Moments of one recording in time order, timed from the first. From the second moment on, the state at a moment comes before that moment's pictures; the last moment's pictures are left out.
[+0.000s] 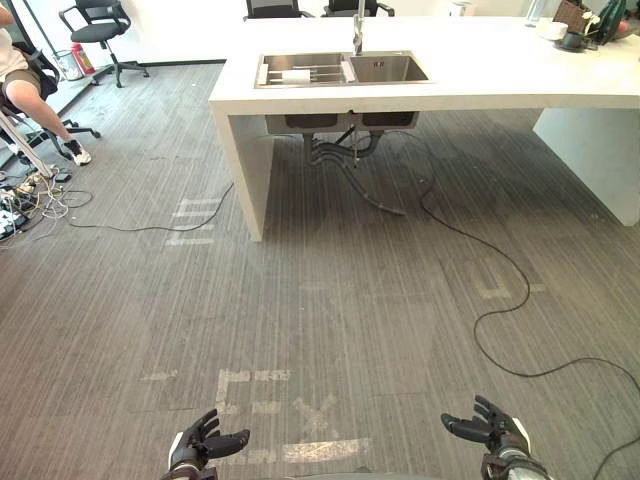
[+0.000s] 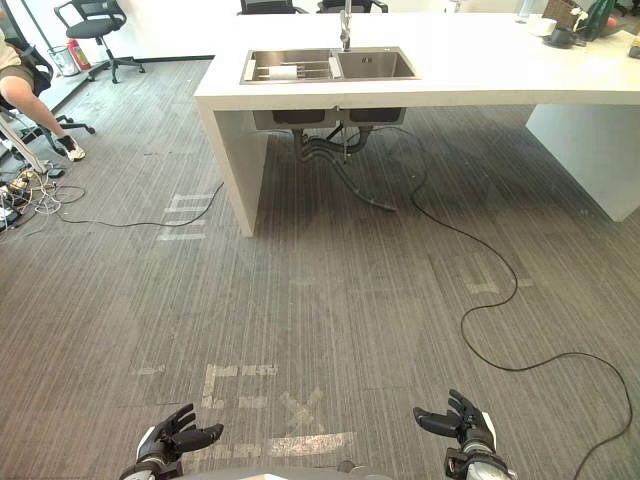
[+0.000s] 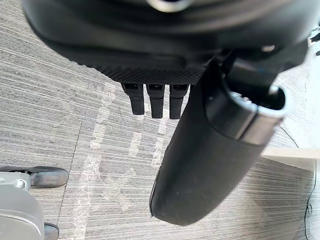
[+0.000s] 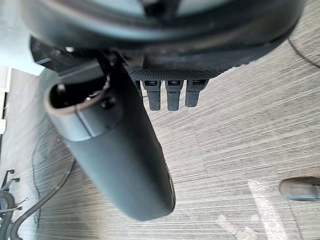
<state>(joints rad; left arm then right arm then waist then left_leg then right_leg) 0.21 0.17 0.18 0.82 -0.18 -0.05 0.00 0.17 -0.24 -0.28 0.84 0.12 -0.05 0.02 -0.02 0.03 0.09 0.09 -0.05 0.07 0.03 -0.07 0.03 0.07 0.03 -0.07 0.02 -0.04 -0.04</state>
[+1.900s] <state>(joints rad) 0.18 0.07 0.17 0.56 -0.30 -0.05 0.05 0.06 -0.25 -0.26 0.79 0.20 -0.05 -0.04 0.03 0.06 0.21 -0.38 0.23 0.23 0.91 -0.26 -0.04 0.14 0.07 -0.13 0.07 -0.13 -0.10</state>
